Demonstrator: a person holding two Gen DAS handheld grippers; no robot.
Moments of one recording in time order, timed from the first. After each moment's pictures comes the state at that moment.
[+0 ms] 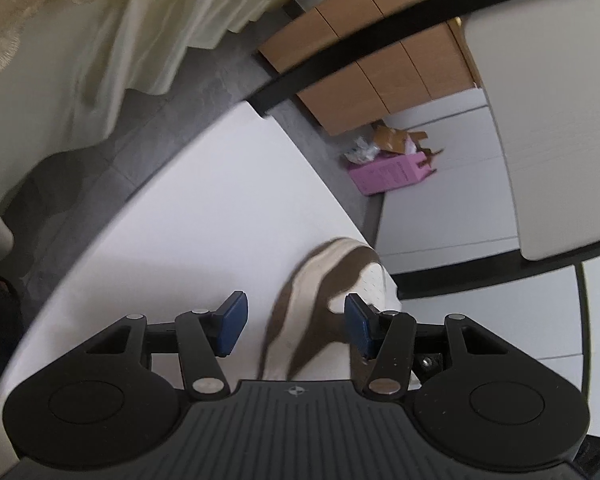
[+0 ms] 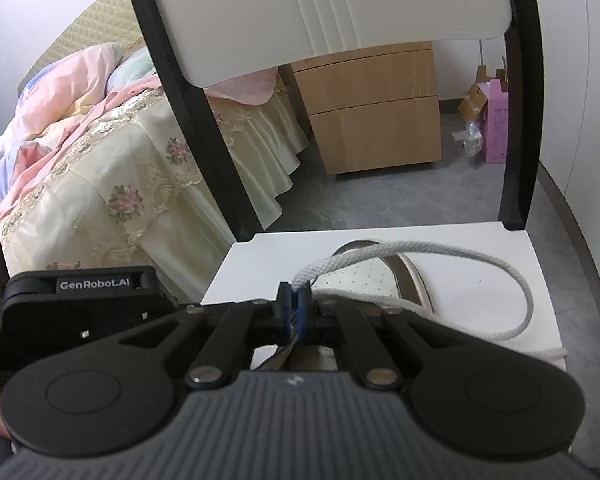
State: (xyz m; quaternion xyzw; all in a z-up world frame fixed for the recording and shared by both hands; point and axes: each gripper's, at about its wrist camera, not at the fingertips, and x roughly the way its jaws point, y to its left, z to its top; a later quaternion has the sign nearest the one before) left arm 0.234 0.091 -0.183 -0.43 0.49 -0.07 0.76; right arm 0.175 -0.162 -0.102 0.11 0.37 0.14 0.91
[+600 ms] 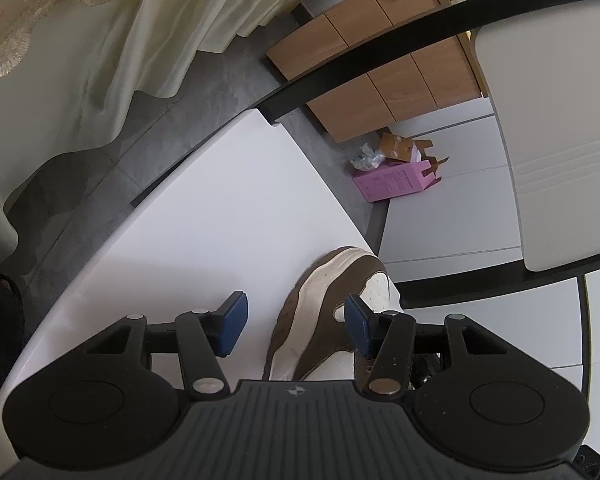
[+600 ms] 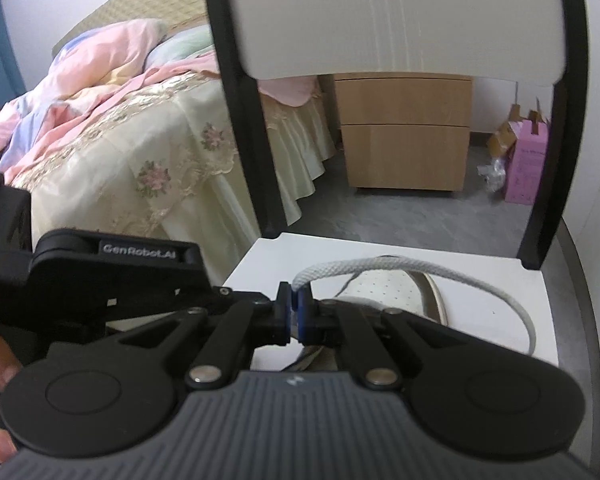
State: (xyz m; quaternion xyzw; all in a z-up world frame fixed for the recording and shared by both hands) left arm 0.234 0.095 -0.183 -0.43 0.49 -0.06 0.76; right arm 0.166 -0.140 -0.096 0.04 0.35 0.19 0.92
